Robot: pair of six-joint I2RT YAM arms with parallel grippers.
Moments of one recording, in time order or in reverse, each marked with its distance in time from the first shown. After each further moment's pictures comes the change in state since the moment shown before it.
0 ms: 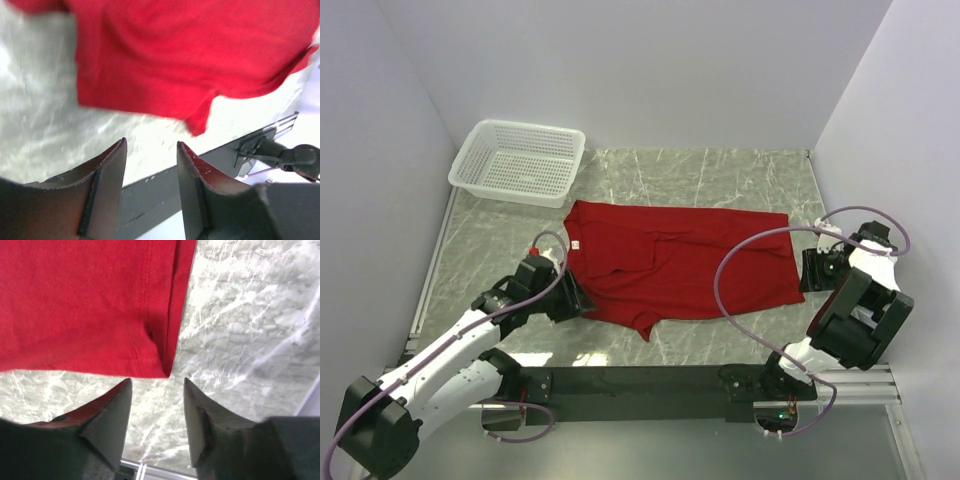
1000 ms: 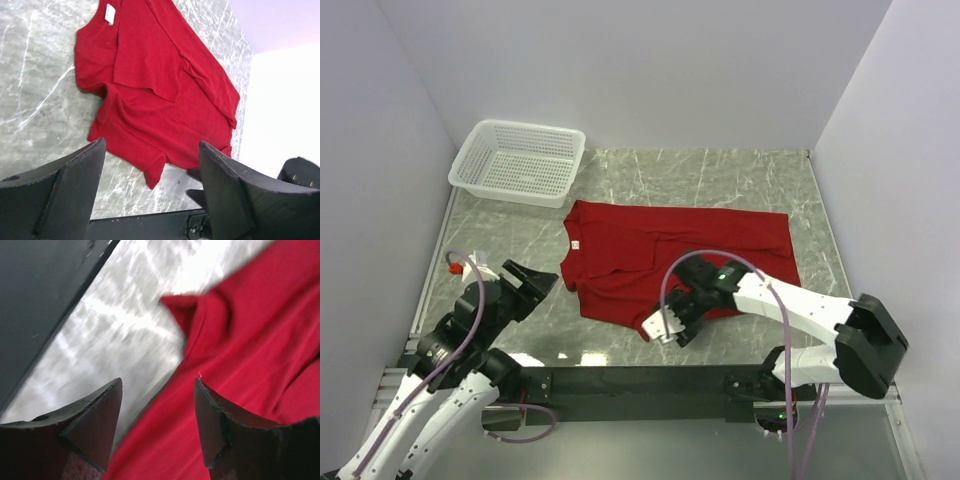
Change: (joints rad) left arm -0.034 -0.531 0.118 -0.307 -0.468 -0.229; right arm 1.471 -0.222 -0.157 0.077 -0.167 -0.651
